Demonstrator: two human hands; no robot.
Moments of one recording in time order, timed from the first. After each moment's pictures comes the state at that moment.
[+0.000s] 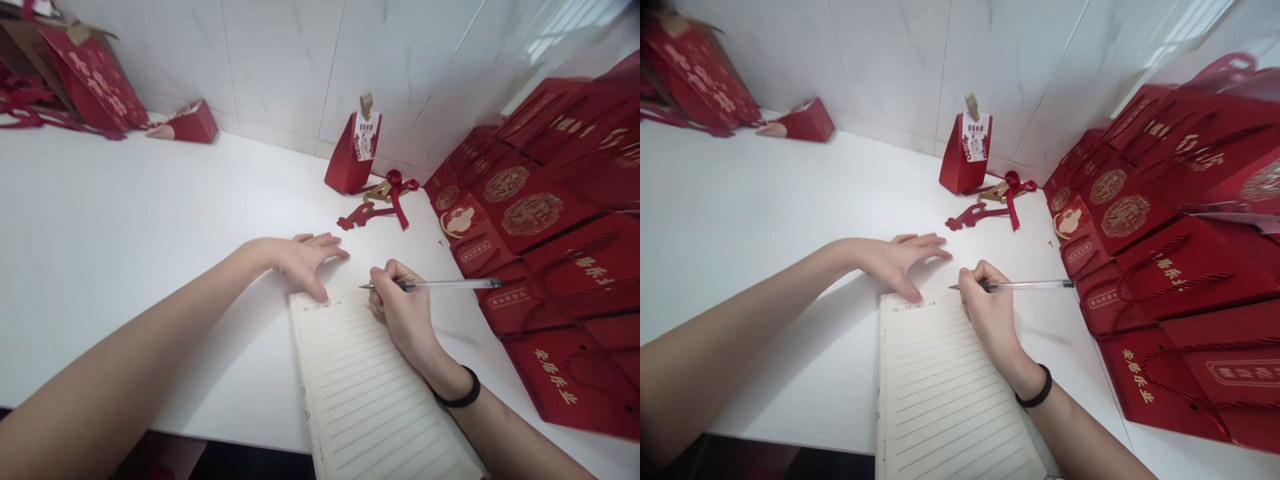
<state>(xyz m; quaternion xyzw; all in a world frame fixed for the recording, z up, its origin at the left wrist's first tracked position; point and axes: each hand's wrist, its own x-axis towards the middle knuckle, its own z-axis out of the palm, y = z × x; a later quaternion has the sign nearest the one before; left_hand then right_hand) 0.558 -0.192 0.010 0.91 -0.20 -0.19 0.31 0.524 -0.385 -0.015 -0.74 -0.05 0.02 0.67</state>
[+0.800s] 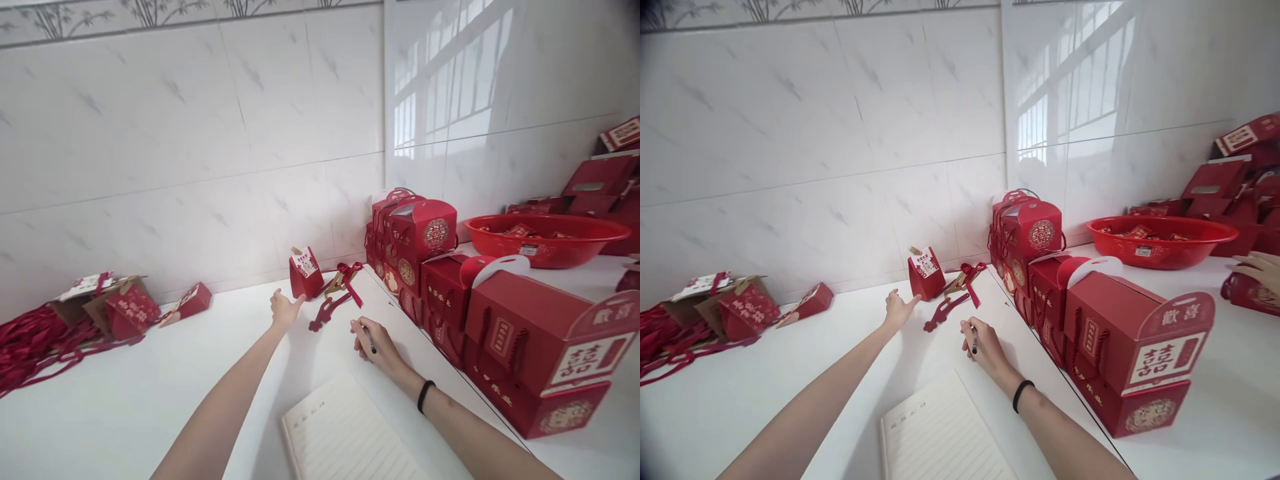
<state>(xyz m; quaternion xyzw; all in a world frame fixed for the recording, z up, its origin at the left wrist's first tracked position) 0.659 -0.206 0.019 0.88 0.14 0.20 0.40 0.581 -0.415 -0.024 -0.76 -0.12 -0.04 0.64</state>
